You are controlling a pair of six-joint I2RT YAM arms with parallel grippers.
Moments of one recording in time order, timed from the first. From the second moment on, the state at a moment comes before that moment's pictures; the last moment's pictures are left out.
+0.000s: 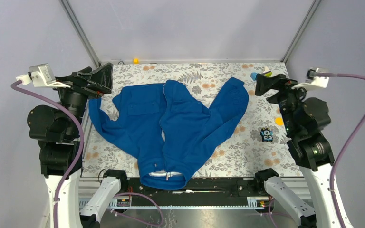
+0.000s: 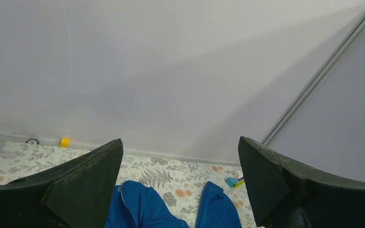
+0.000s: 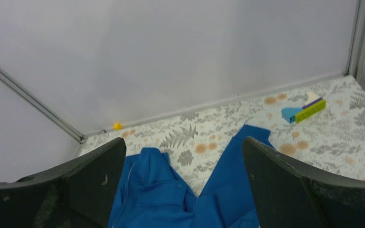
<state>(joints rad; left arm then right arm) -0.07 0.74 1.40 -0.34 0.10 -0.50 0.31 0.72 1.21 -0.38 0.25 0.37</state>
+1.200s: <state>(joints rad) -0.07 1.21 1.30 -0.23 0.04 -0.41 0.38 1.60 1.05 0.07 -0.31 0.70</state>
